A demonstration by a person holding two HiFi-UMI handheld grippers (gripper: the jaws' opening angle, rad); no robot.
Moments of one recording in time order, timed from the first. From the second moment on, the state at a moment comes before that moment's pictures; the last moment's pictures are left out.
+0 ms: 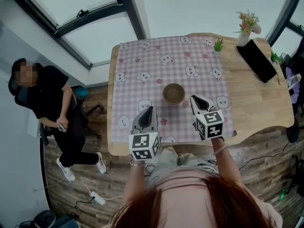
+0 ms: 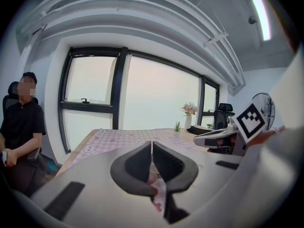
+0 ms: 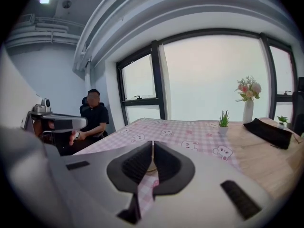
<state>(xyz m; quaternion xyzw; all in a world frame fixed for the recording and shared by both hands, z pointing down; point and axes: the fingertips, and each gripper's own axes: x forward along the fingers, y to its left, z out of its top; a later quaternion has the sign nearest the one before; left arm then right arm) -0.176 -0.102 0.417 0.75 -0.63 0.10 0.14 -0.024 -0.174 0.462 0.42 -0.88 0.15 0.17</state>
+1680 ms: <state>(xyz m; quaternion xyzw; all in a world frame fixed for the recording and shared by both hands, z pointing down) -0.088 -0.017 0.361 0.74 -0.66 0.10 0.09 0.051 -0.081 0.374 0.40 -0.91 0.07 0.06</state>
